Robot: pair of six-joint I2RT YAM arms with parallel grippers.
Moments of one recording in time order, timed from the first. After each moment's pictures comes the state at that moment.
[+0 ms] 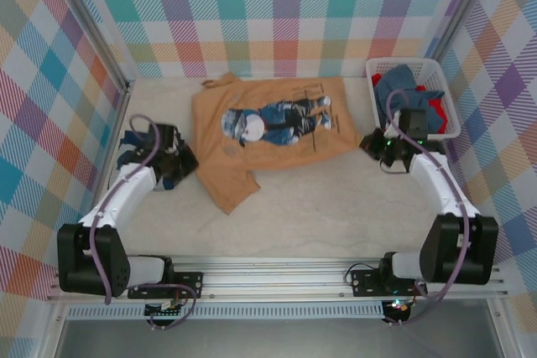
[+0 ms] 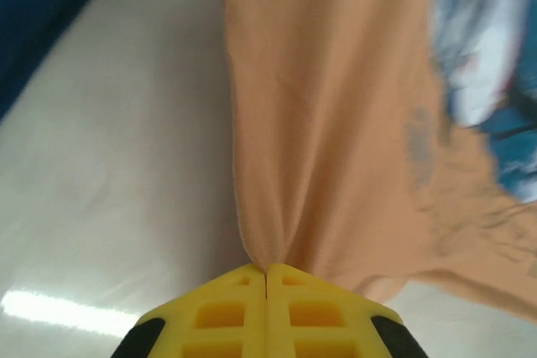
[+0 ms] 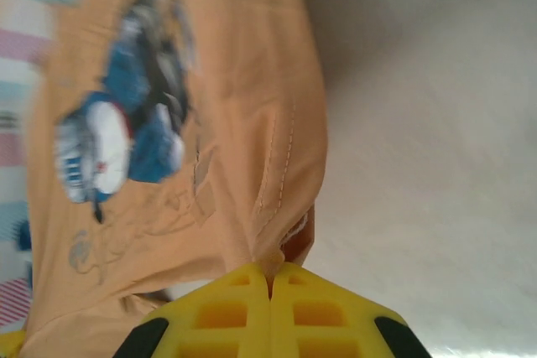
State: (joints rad) left arm -0.10 1.30 0.84 -0.62 0.19 -0.76; right arm -0.05 1.36 0.93 -0.55 -0.46 0.59
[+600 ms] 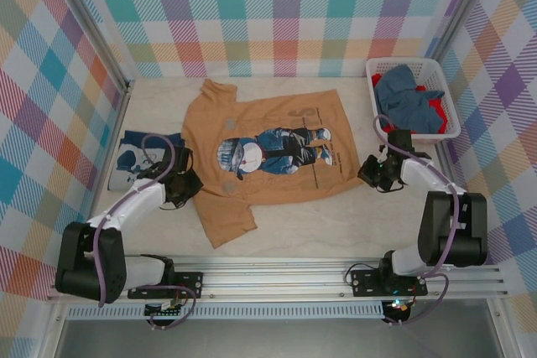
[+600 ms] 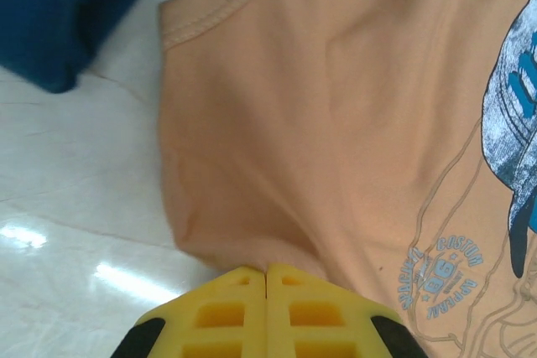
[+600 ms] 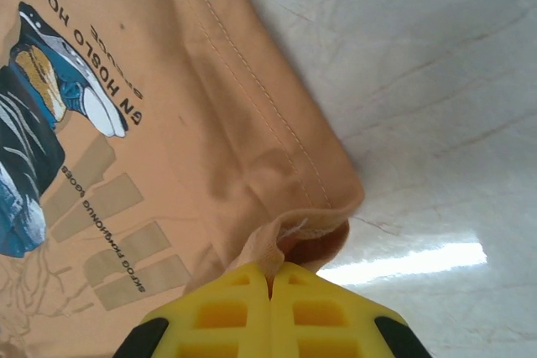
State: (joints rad) left arm -0.20 1.24 0.68 -0.58 -0.05 -0.83; right arm -0.05 1.43 0.79 -0.56 -0.34 0.52
